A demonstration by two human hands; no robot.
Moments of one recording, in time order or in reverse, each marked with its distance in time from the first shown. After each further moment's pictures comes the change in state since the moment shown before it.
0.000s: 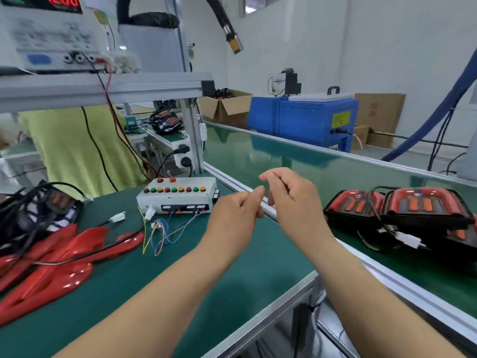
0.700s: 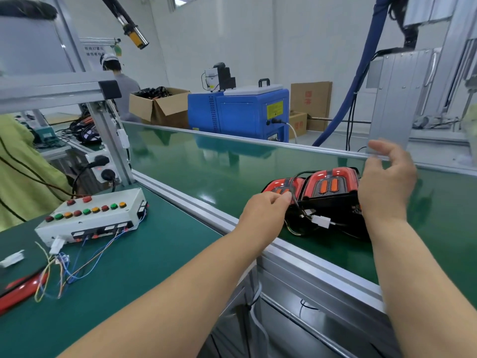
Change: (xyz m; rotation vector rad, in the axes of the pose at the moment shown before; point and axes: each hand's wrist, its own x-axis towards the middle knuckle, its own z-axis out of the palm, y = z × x) left_hand 0.019 0.035 0.169 0.087 -0.420 -0.001; right_hand 0.009 0.083 -0.219 -0.222 0.801 0.205
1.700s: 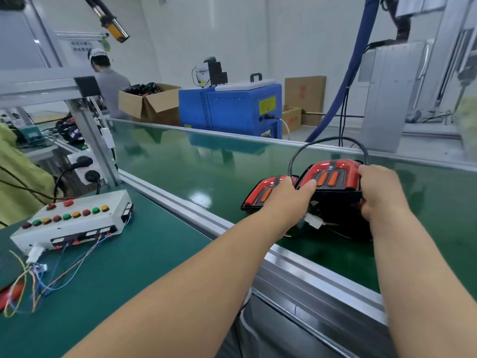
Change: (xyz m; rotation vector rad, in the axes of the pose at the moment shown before) left_hand 0.045 0.027 0.050 -0.097 -0.180 -0.120; right_hand 0.037 0.032 0.002 0.164 -0.166 0.658
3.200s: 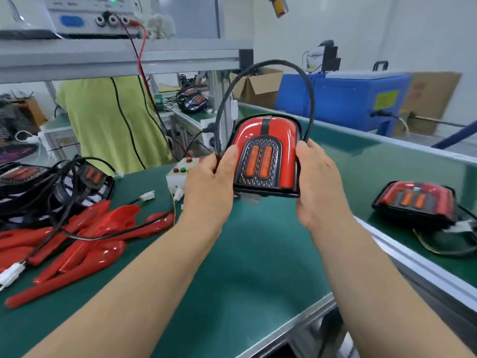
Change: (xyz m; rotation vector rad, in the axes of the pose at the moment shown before) left_hand -0.170 -0.108 -0.255 -0.083 0.984 0.225; right_hand -0.252 0.040 0.226 0.207 -0.801 -0.141
